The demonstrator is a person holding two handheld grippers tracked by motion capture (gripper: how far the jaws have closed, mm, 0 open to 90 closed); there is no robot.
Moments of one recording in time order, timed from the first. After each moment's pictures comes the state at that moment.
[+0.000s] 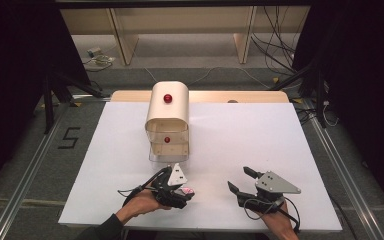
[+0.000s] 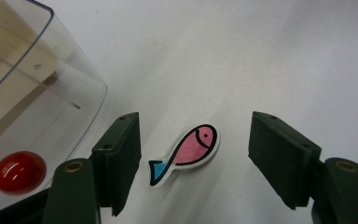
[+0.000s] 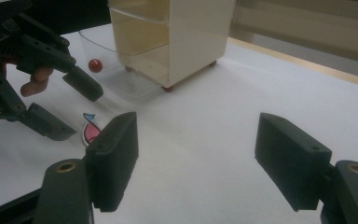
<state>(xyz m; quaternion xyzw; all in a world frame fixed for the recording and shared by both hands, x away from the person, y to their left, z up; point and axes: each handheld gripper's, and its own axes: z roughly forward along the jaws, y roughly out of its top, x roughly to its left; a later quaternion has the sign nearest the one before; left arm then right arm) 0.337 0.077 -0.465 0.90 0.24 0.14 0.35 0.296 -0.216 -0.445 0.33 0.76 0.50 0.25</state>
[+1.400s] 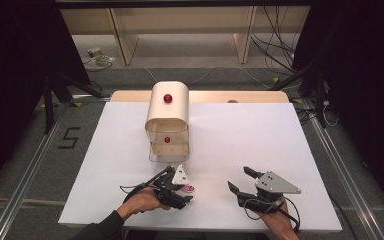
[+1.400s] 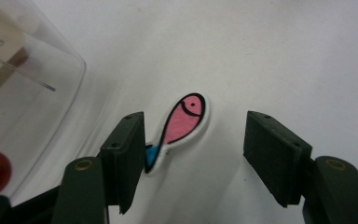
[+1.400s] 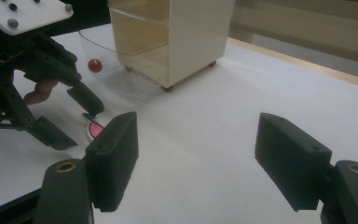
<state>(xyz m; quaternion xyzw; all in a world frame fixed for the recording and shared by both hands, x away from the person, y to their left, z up) 0.346 0.074 -0.474 0.92 0.22 0.11 0.31 0.295 -0.216 -0.445 0.33 0.76 0.50 0.25</state>
